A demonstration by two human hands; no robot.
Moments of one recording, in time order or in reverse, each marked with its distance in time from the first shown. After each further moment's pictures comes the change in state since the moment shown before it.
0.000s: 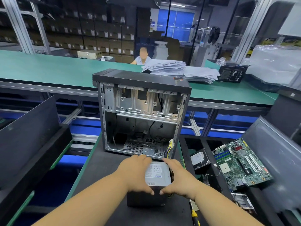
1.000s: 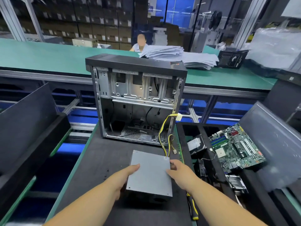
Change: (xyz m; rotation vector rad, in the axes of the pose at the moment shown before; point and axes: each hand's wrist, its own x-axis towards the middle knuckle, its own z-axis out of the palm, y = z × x) left_hand -0.048 0.000 0.085 -1.731 -0.260 -0.770; right_hand -0.017 0.041 0.029 0.245 0.094 0.347
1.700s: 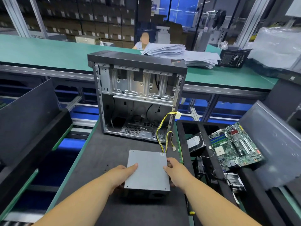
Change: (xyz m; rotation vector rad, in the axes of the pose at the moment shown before) left_hand -0.005 0.002 -0.006 0.467 0.140 0.047; right_hand -0.005 0.001 0.013 -0.001 -0.022 0.049
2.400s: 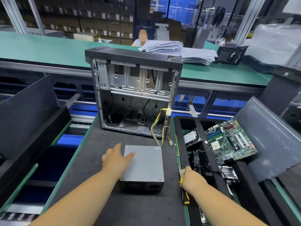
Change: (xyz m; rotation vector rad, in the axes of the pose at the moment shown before) left_hand -0.017 0.024 0.015 0.284 0.503 0.172; right_hand -0.016 0.064 -0.026 -0.713 0.072 0.186
